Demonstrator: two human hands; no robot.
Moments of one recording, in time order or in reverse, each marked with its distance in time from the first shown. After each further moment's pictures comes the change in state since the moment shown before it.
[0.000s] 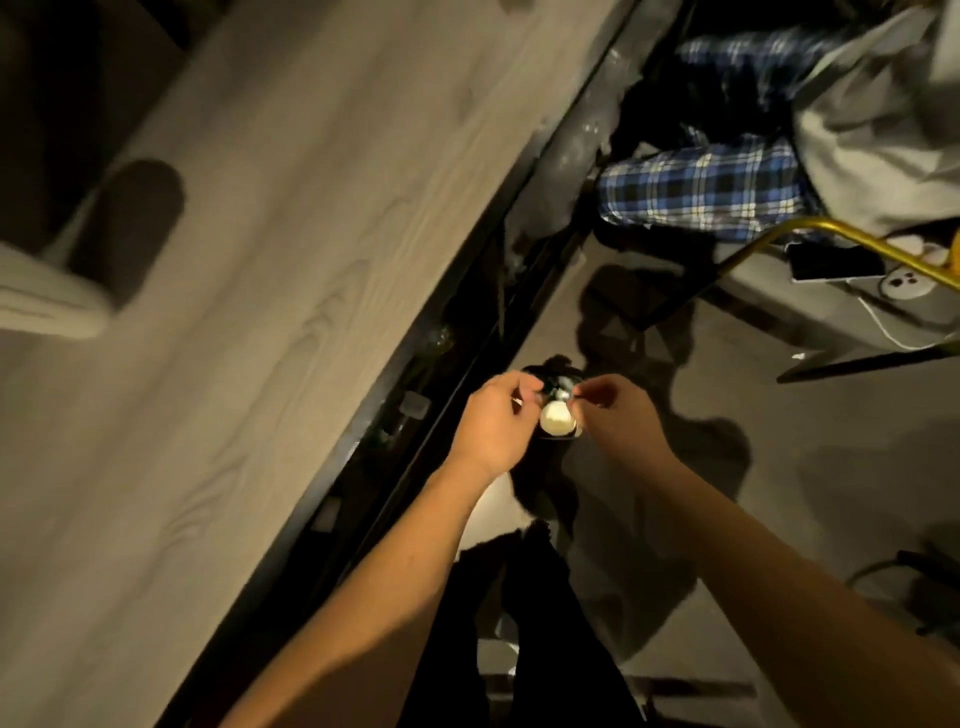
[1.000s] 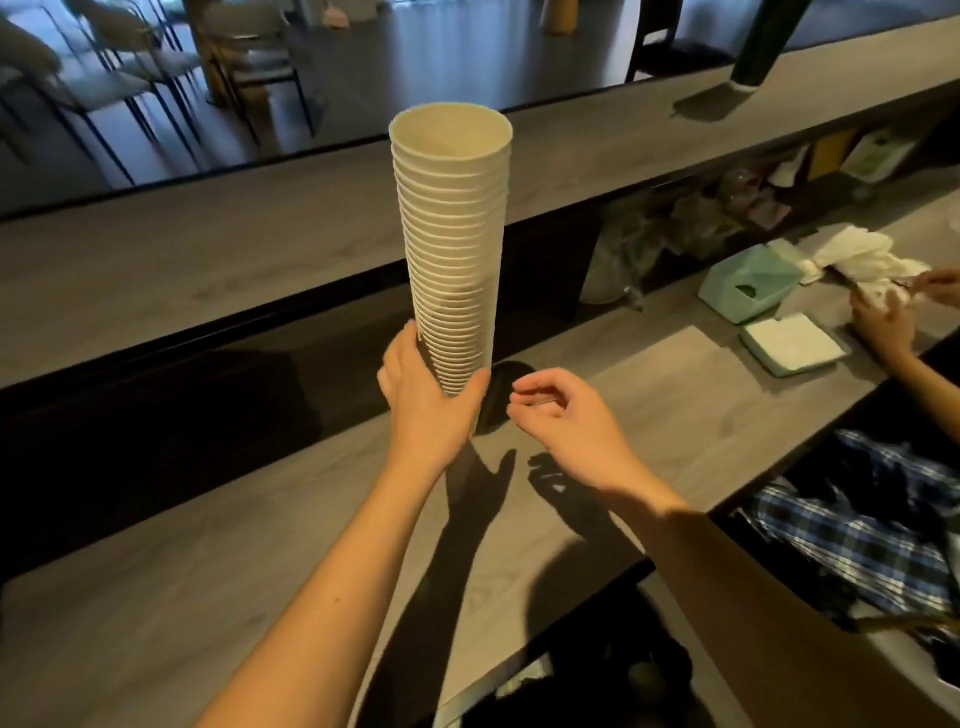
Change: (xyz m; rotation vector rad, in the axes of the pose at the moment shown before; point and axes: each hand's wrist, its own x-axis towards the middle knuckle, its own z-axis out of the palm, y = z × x) left_hand -0.175 0.019 -0.397 -0.177 1.020 0.093; right_hand -0.197 -0.360 0.183 -0.057 -0.463 -0.680
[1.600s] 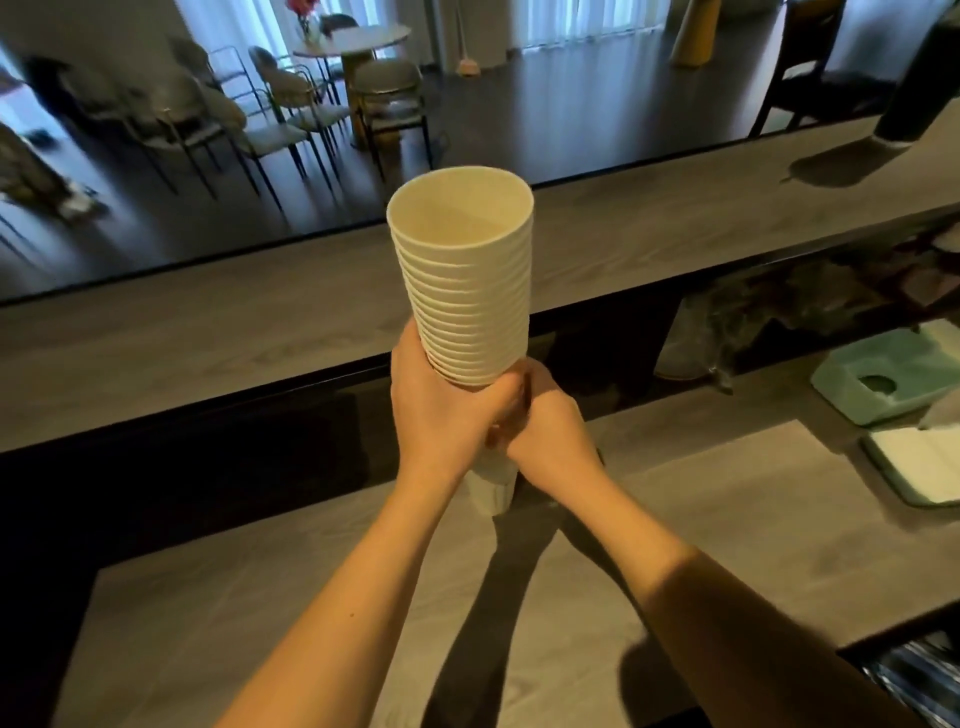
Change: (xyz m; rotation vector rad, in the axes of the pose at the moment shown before) left_hand 0.062 0.072 0.001 -0.139 0.391 0.104; right_hand 0.109 -0.039 0.011 -0.206 -0.142 -0.299
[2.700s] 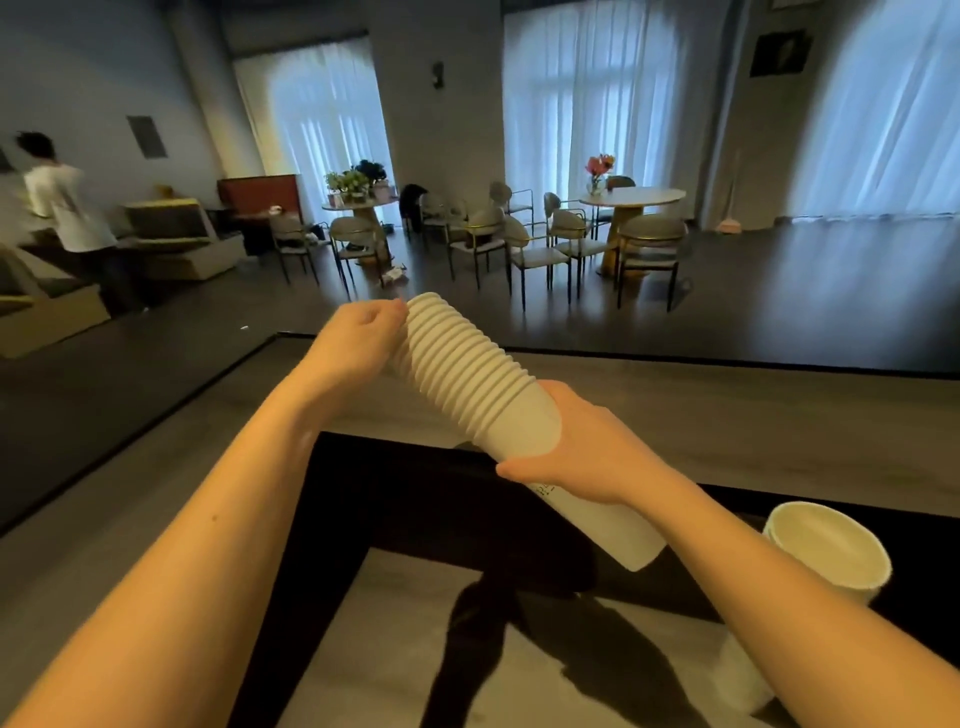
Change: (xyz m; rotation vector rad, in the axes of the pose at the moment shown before) left_hand 0.101 0.027 -0.383 0.390 0.155 -0.223; right_hand 0.007 -0.232 0.140 -0.357 -0.584 -0.449
